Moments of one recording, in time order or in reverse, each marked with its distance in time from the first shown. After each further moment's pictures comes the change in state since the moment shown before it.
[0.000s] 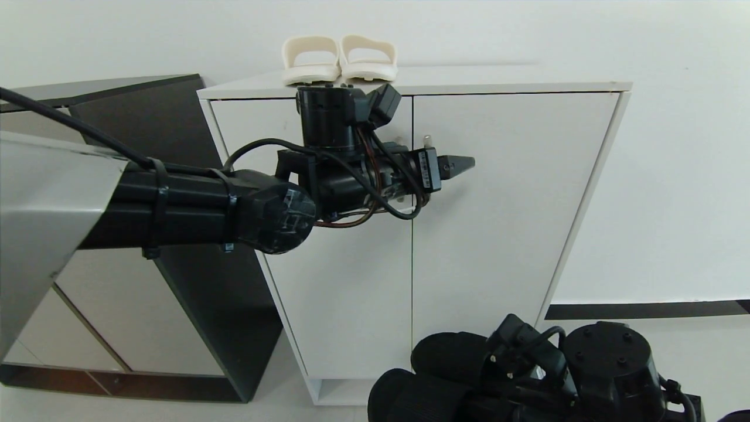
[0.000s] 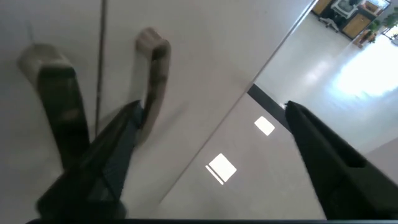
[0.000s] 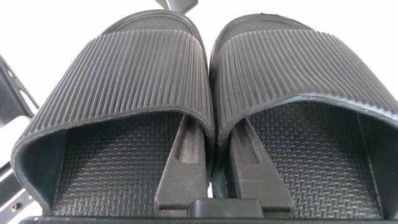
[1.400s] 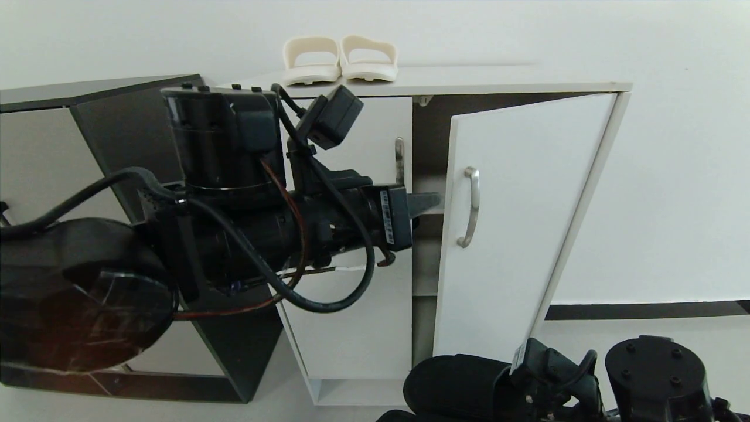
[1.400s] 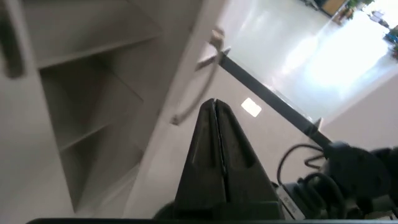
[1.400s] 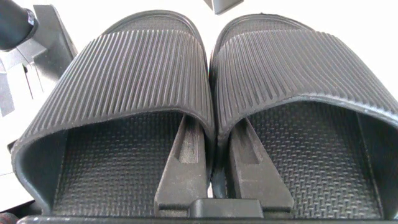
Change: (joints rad) left arm -0.083 -0.364 0.476 -0.091 -0.004 -0.001; right arm 0.001 -0.092 0.092 -0.007 0.180 -0.066
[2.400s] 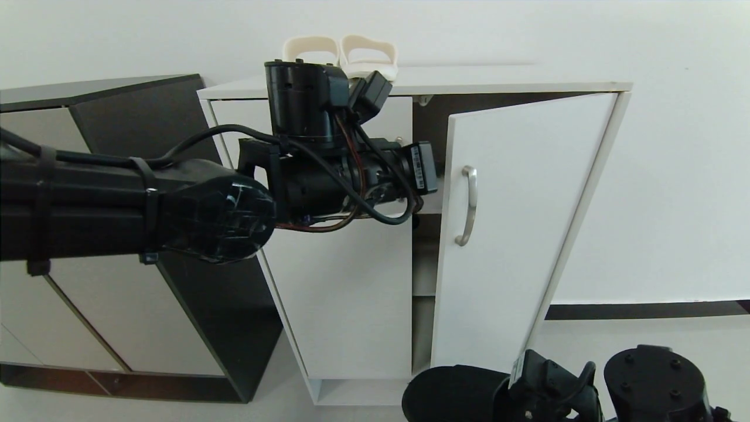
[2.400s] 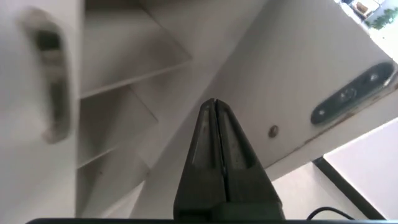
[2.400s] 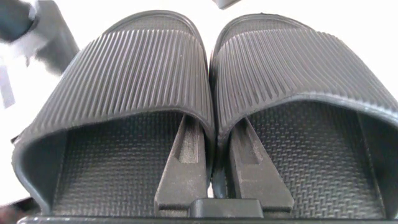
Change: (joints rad) left arm 0.029 0.219 -0.358 0.156 0.003 -0.049; right arm 0.026 0.002 0.018 0.002 0.002 0.000
